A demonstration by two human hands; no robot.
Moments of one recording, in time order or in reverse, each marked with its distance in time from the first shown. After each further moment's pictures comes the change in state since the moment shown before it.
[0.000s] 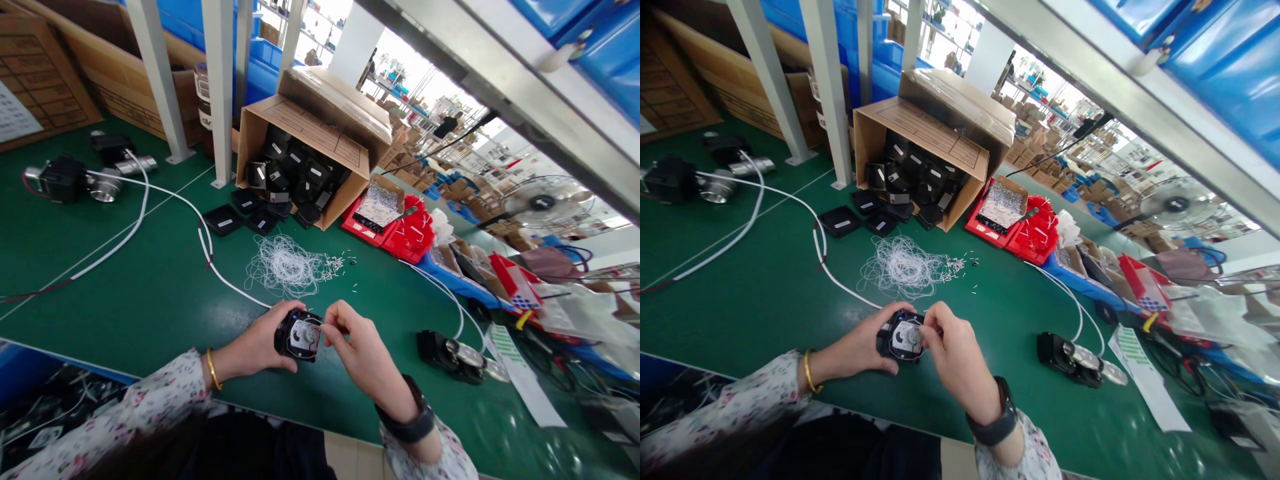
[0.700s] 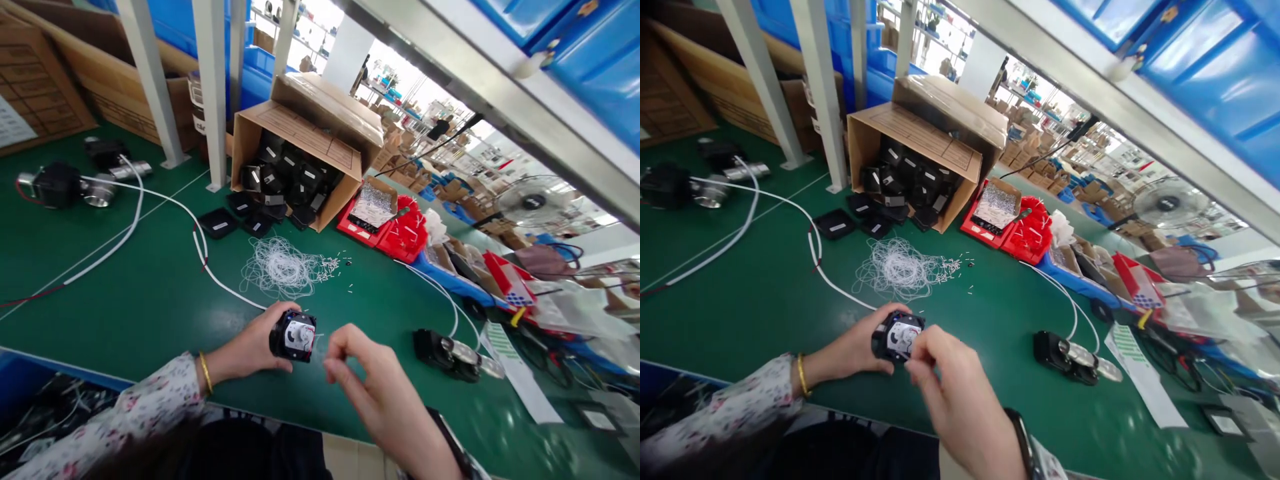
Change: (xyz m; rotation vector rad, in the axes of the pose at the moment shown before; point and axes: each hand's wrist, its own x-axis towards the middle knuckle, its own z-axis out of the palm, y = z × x) left_hand 0.000 0.004 0.000 0.027 -0.021 0.012; right_hand -0.040 -0.035 -0.019 -0.024 -0.032 -0.097
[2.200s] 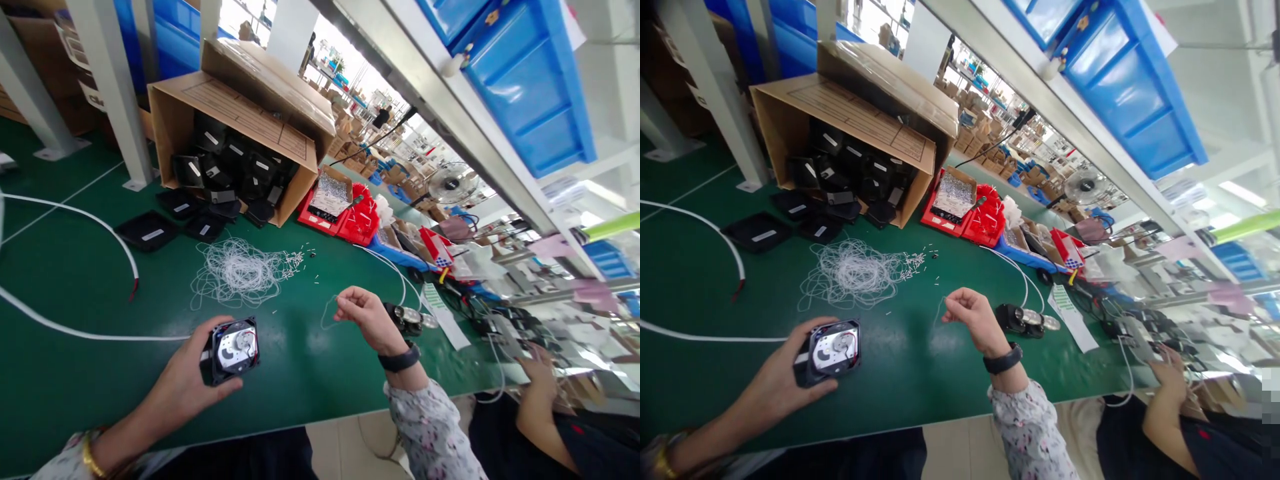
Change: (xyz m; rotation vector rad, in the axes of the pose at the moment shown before) left_hand -0.027 -0.018 -0.016 0.163 0.252 -0.198; right_hand 0.015 0.116 -0.039 0.508 0.319 0.355
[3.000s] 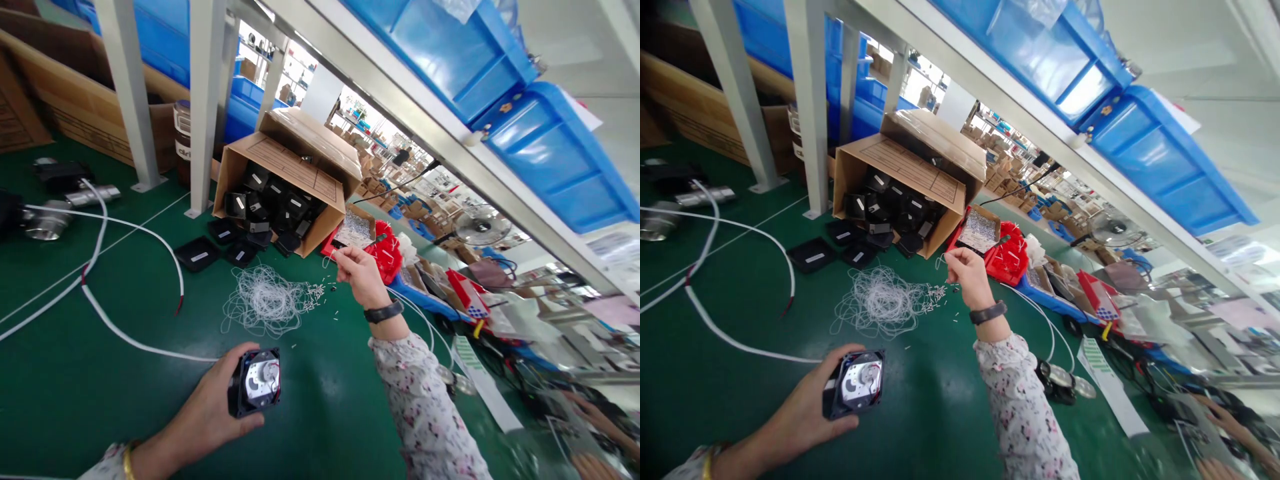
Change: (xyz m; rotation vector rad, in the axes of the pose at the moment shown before) left_hand -0.002 -0.001 -0.002 -0.072 -0.040 0.019; right_hand 0.116 -0.097 0.056 0.070 0.009 -0.271
